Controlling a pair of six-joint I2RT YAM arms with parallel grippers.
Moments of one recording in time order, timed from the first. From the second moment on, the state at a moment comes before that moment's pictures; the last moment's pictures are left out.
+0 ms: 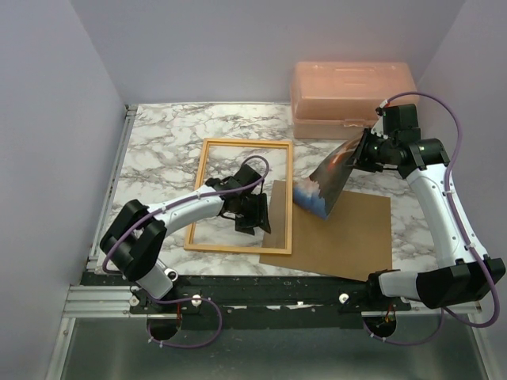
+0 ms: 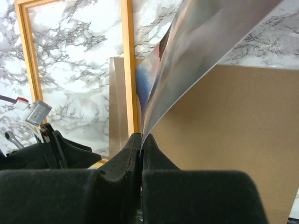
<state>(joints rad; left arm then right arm) -0.75 1.59 1.01 -0.53 0.30 -0.82 0.15 1.30 1.45 -0.99 -0.15 0.42</state>
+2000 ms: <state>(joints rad) -0.94 1.83 1.16 -0.44 0.47 -0.84 0.15 1.31 1.40 -0.96 -0.18 0.43</state>
